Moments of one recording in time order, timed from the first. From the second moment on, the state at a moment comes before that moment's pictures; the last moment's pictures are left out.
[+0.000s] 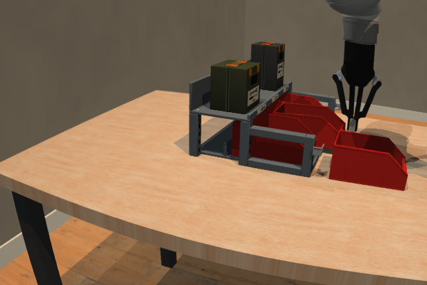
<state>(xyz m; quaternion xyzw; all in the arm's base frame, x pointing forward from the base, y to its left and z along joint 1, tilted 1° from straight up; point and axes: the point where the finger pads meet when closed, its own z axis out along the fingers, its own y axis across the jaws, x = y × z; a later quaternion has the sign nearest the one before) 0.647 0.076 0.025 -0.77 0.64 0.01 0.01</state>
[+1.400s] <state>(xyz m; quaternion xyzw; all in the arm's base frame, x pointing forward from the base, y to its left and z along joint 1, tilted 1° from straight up) 0.662 0.078 0.025 -0.77 0.64 0.01 0.01</state>
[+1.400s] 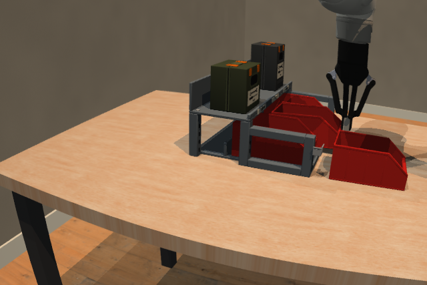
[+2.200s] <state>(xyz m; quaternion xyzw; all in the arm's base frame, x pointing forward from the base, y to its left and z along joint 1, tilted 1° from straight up) 0.691 0.083 0.025 -0.77 0.64 0.01 0.01</state>
